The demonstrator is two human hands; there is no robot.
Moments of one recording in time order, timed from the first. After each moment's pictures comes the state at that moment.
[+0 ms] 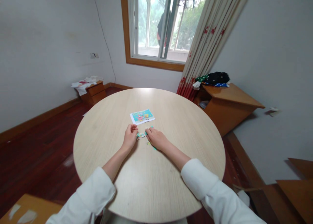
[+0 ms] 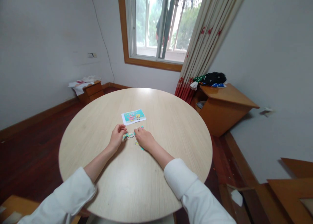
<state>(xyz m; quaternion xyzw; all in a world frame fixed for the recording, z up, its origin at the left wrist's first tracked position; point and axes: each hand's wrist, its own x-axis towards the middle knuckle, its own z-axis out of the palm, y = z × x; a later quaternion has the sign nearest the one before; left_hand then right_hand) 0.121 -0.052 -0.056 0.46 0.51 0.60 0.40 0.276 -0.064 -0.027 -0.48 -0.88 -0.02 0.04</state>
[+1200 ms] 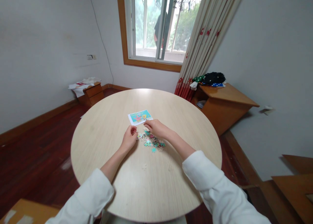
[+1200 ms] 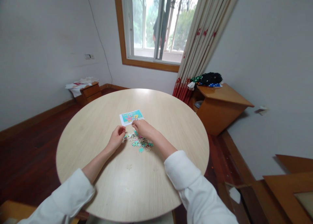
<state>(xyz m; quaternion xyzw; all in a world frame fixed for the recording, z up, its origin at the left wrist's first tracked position) 0.120 -0.051 -0.066 0.55 0.52 0.55 0.35 0.283 -0.046 0.034 -0.44 -0.87 0.15 0.16</state>
